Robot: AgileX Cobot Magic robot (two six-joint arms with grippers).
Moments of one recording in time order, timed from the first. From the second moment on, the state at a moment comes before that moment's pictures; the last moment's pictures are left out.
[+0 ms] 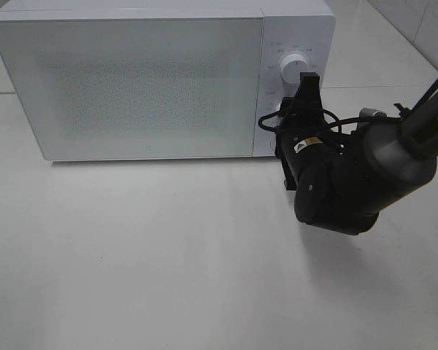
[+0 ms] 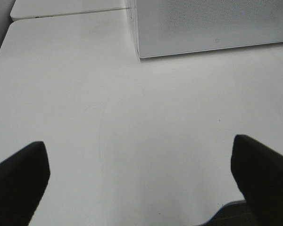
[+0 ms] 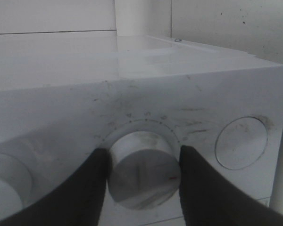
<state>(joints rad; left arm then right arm) -0.02 0.00 -0.52 -0.09 1.08 0.12 0.64 2.07 -0.82 0.74 -1.15 1.32</state>
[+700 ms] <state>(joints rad) -0.02 0.00 -0.52 -0.09 1.08 0.12 0.64 2.07 -0.82 0.74 -1.15 1.30</state>
